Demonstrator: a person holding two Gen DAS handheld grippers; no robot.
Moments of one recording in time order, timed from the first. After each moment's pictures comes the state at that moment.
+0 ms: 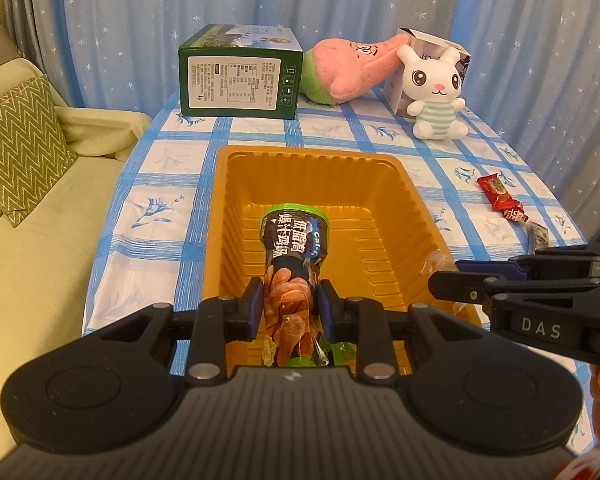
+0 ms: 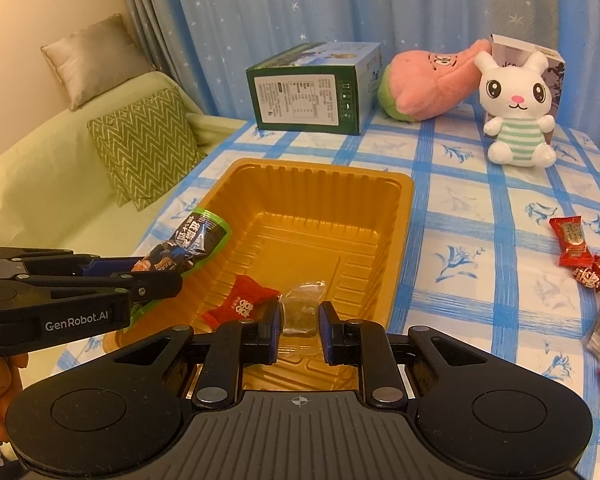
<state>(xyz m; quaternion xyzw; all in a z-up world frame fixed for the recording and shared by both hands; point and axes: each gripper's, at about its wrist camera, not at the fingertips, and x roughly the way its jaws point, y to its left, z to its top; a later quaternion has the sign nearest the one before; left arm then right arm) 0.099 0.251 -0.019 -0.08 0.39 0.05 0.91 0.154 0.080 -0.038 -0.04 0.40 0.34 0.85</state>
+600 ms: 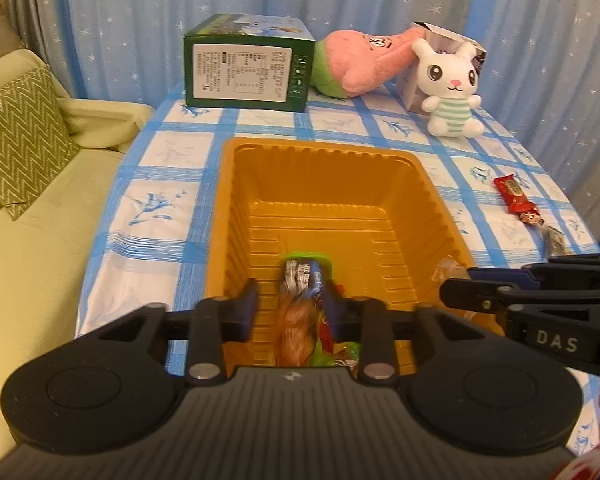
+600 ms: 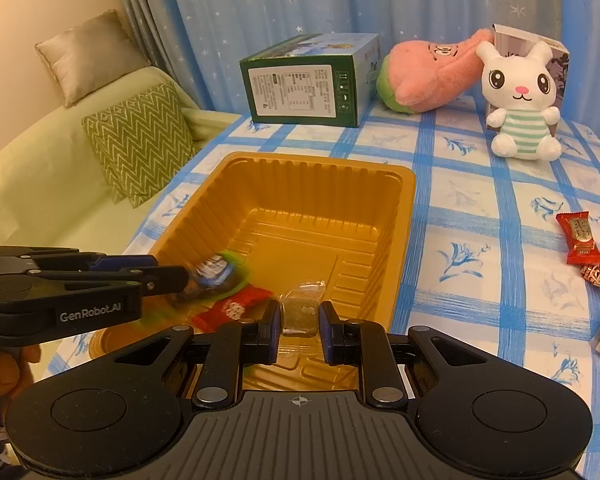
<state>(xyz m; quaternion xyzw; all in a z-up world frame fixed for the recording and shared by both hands) 0.116 0.259 -0.035 -0.08 0.40 0.07 0.91 0.164 0.085 -0.047 -0.04 0.41 0.34 0.85</state>
